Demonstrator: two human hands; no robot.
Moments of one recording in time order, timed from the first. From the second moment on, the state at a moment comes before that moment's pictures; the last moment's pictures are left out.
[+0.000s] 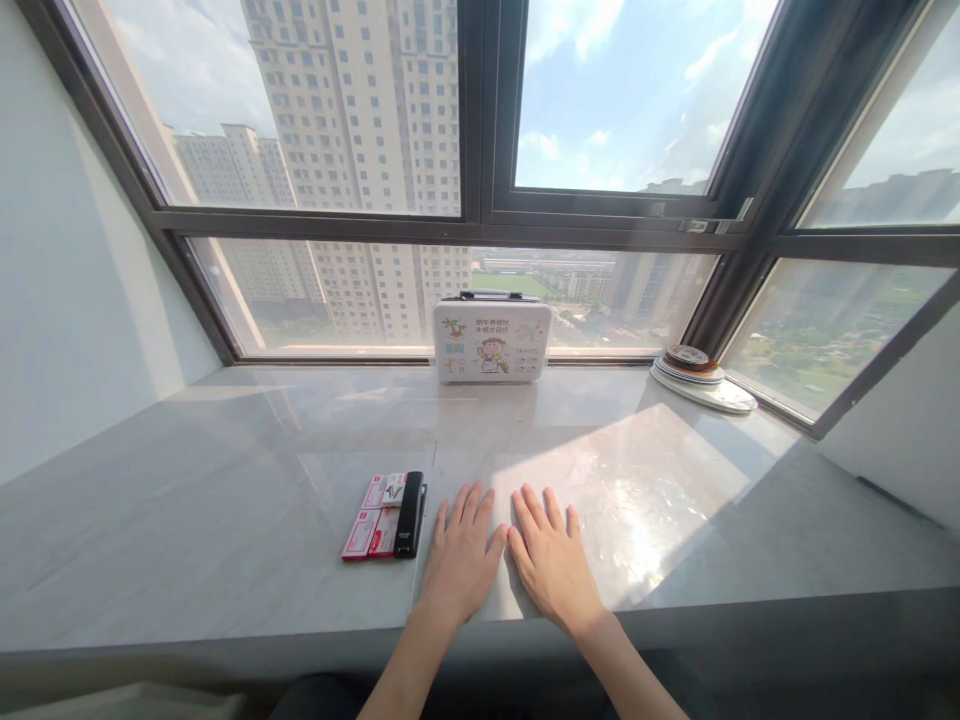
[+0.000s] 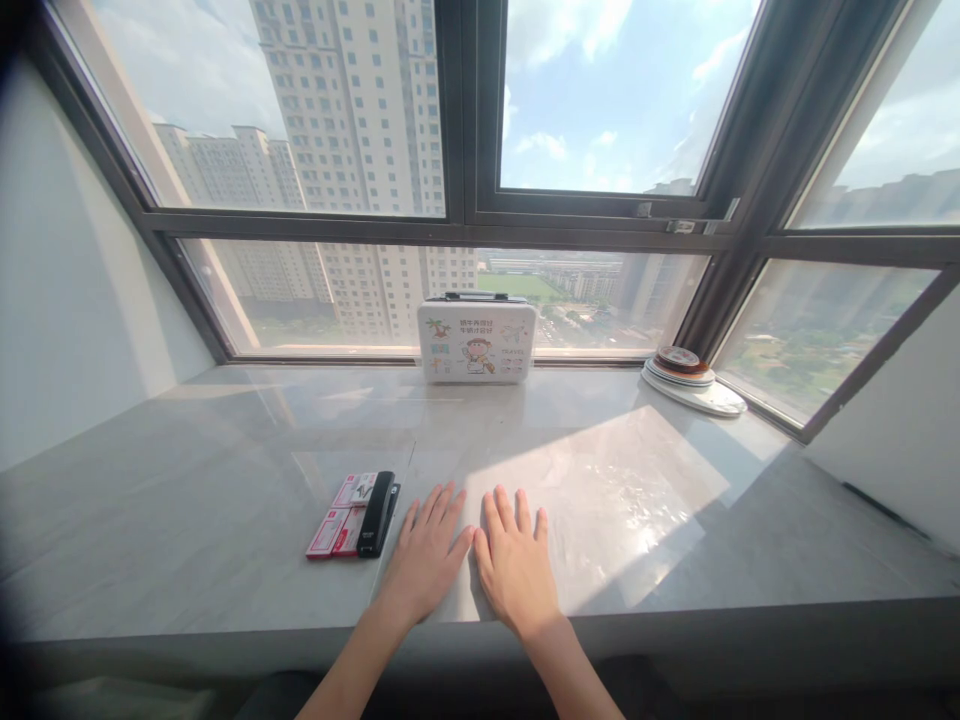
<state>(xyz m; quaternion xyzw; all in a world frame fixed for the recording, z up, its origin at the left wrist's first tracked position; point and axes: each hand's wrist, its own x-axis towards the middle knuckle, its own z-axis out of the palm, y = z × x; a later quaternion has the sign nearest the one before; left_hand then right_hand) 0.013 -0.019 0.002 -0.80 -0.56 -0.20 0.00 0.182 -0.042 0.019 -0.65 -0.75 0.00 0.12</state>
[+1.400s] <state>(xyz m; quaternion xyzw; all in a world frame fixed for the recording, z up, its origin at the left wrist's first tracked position) -0.018 -0.102 -0.005 -0.83 -0.52 -0.20 0.06 0.124 -0.009 0.017 -0.59 -0.69 0.25 0.32</state>
